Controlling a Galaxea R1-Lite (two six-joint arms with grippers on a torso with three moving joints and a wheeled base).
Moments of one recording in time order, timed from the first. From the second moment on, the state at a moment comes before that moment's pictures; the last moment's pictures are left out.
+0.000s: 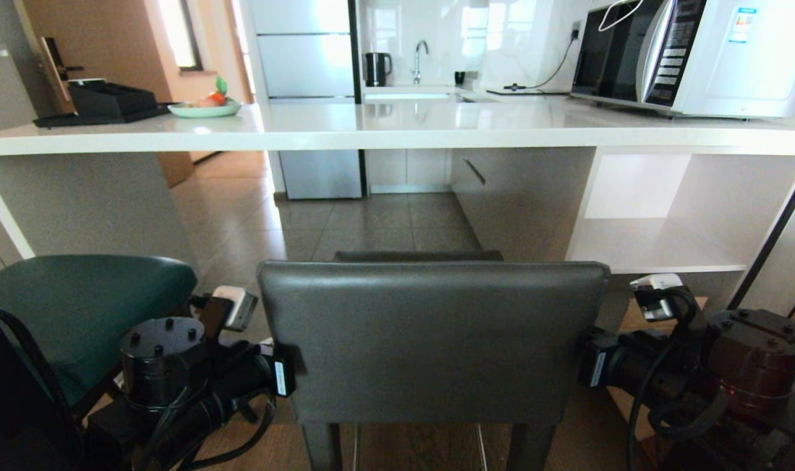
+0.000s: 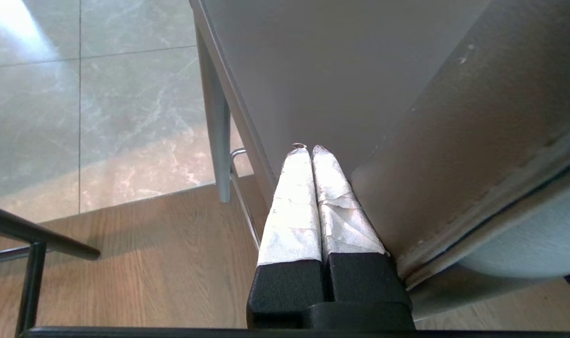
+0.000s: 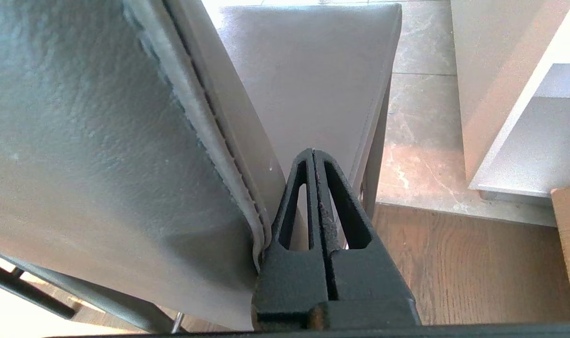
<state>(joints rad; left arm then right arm) -0.54 1.85 -0.26 -1.36 0.01 -0.19 0.51 1.75 -0.24 -1.31 -0.02 0.16</state>
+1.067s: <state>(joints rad) -0.37 1.81 -0.25 -1.39 -0.01 -0.22 0.38 1.76 -0.27 -1.31 -0.01 0.20</state>
